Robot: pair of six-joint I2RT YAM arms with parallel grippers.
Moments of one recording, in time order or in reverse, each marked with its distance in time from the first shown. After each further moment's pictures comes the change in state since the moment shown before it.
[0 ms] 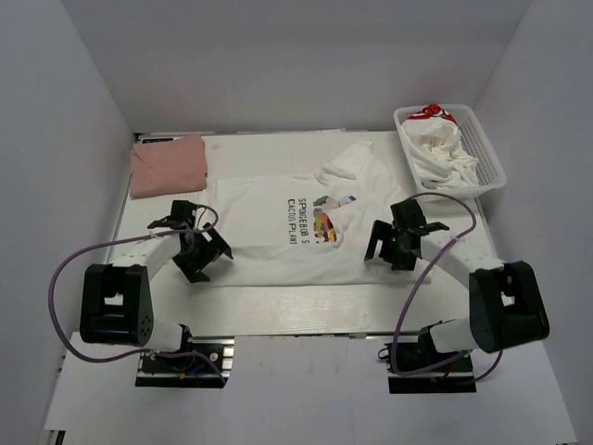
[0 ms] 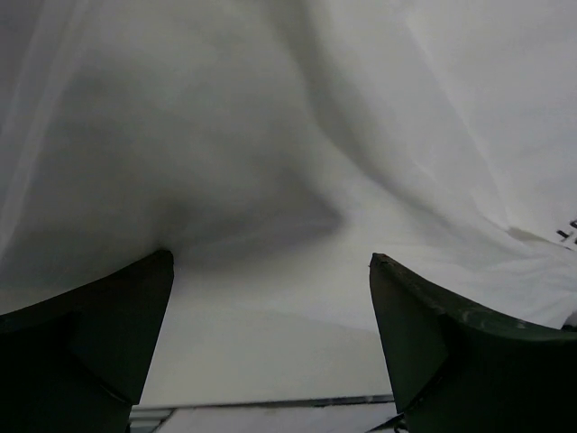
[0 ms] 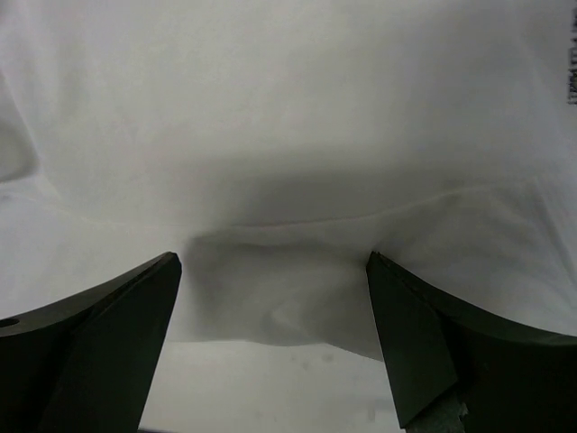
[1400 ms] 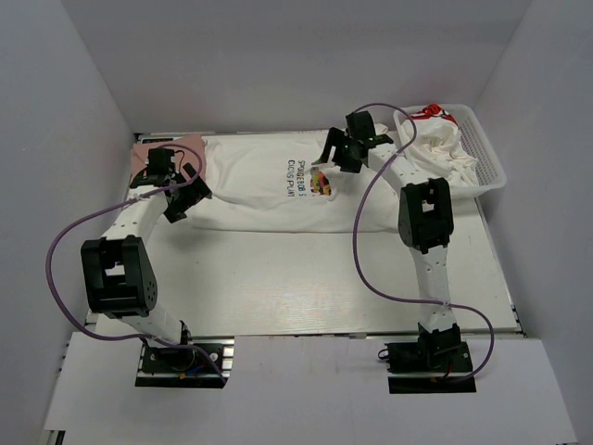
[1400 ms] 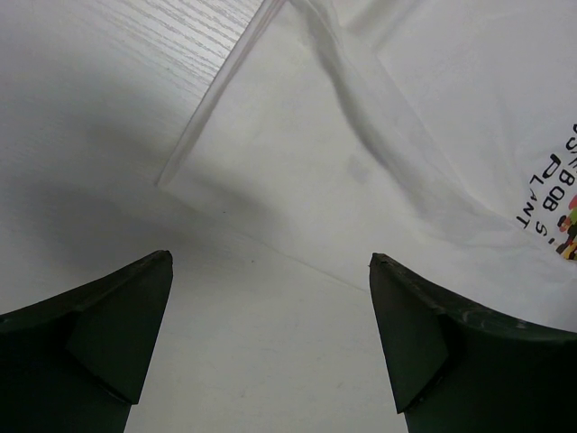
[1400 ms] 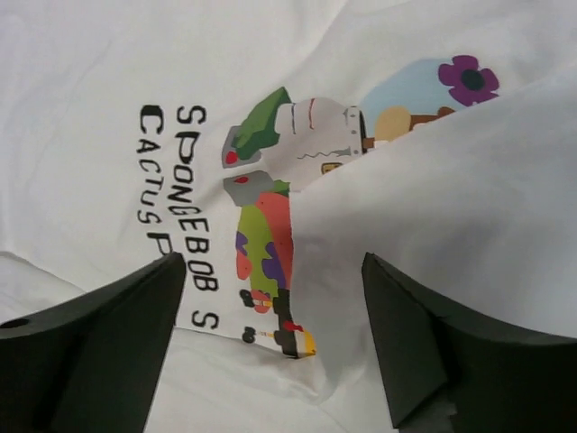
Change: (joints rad) left arm 0.114 0.159 0.438 0.002 -0.126 0.174; right arm 0.066 0.897 1.276 -0.072 -0.089 0.012
